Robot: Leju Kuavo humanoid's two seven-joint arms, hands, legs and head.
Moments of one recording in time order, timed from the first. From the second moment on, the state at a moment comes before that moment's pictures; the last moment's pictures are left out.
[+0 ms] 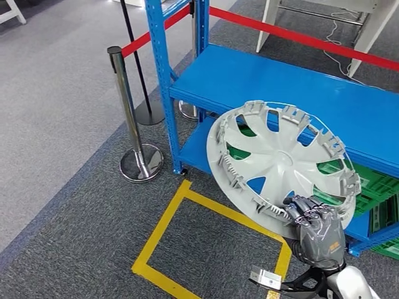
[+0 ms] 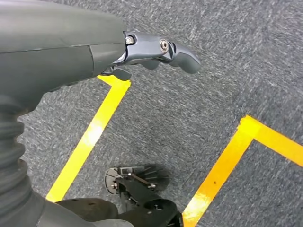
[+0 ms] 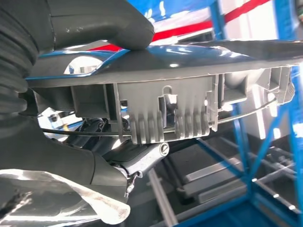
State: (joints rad) left arm 0.01 -0.33 1.29 -0.55 -1.28 0.02 -0.45; right arm 0.34 -0.52 0.32 -2.00 1.15 -0.54 -0.05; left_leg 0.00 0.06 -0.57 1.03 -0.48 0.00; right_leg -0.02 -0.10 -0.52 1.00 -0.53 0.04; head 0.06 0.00
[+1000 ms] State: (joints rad) left arm 0.05 -0.34 1.20 -0.64 -1.08 -0.04 -0.38; right arm 0.22 -0.52 0.42 -1.99 1.12 -0.53 -0.15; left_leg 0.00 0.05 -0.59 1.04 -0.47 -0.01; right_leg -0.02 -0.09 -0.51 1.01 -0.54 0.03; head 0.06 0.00
